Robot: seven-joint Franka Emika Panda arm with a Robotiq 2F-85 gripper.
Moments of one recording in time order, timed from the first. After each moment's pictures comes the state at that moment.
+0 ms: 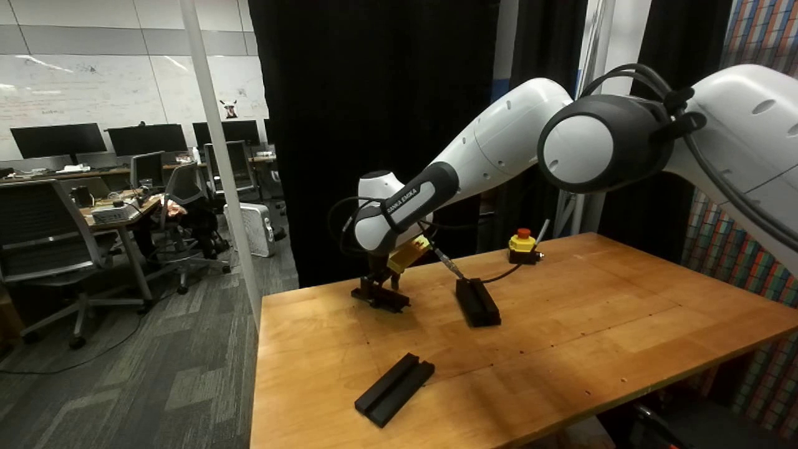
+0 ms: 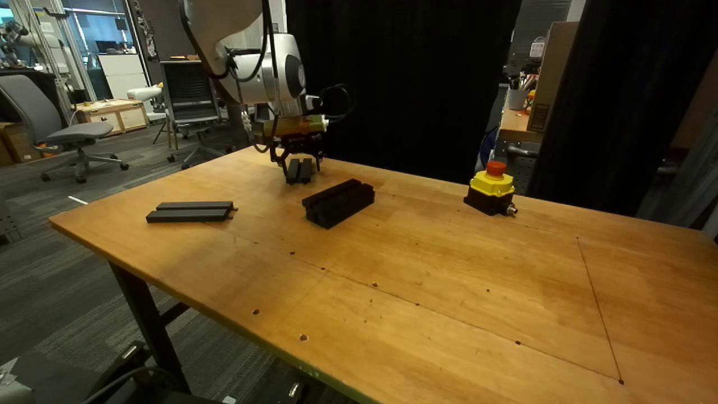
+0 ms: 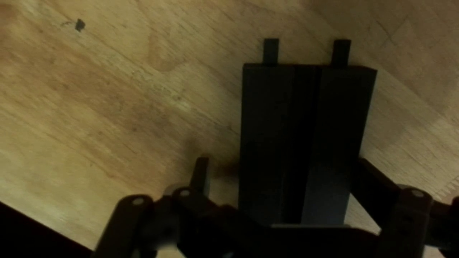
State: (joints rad) arm 0.14 0.87 0.04 -1.34 -0.17 2.30 -0.10
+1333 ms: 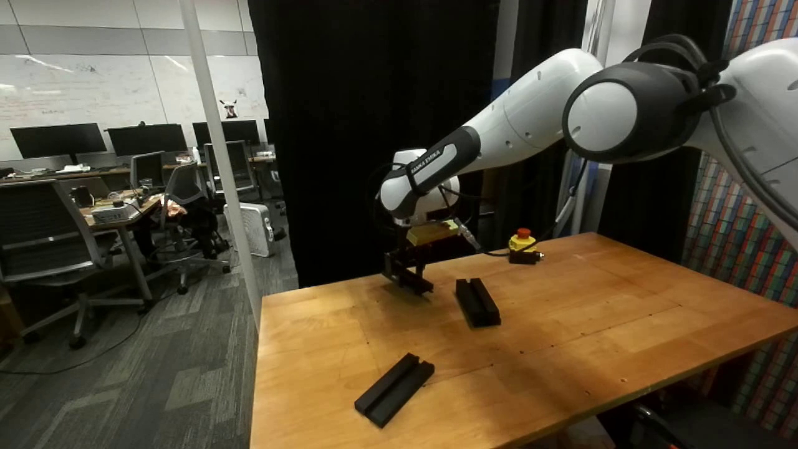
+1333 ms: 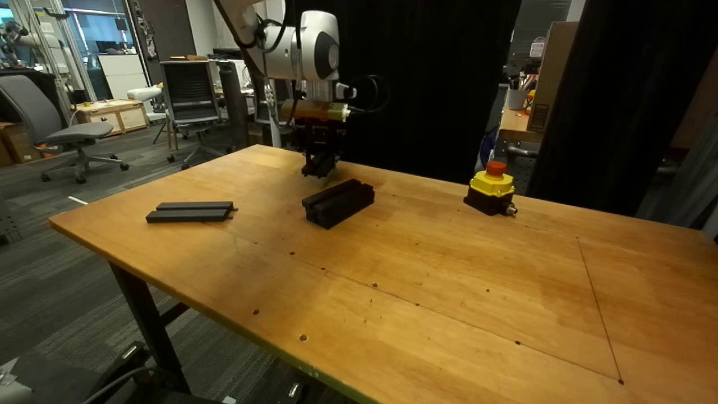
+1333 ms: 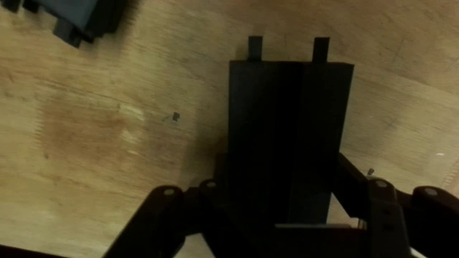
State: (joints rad) arm 0.03 0.76 0.04 -1.40 -0.01 2.19 0.01
